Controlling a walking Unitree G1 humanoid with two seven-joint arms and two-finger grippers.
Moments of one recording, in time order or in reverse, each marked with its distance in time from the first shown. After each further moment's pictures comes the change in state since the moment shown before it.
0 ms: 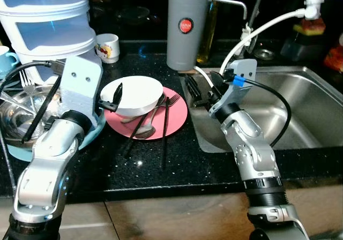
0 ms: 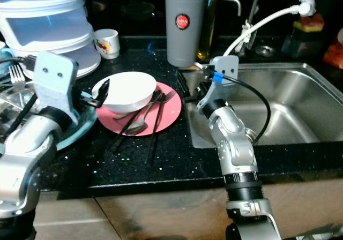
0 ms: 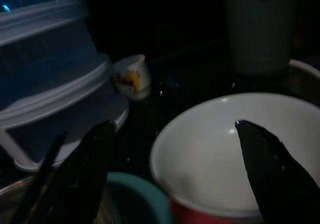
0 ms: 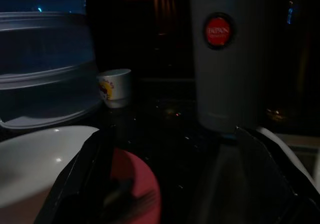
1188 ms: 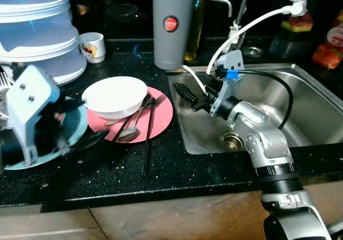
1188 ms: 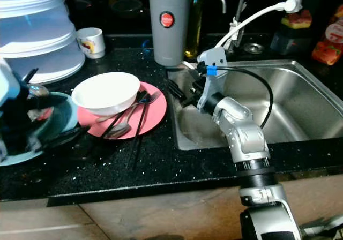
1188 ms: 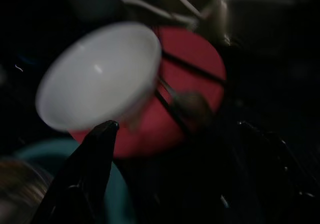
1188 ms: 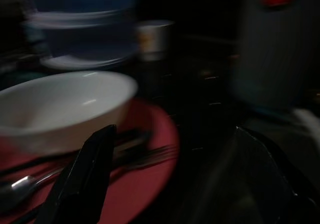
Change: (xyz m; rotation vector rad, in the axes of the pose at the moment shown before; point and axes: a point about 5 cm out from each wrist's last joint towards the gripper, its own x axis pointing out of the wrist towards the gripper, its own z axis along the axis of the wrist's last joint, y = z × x) left arm -0.077 0.052 0.022 0.068 0.242 -0.704; right arm 0.001 0.001 0.005 -0.035 0.219 0.338
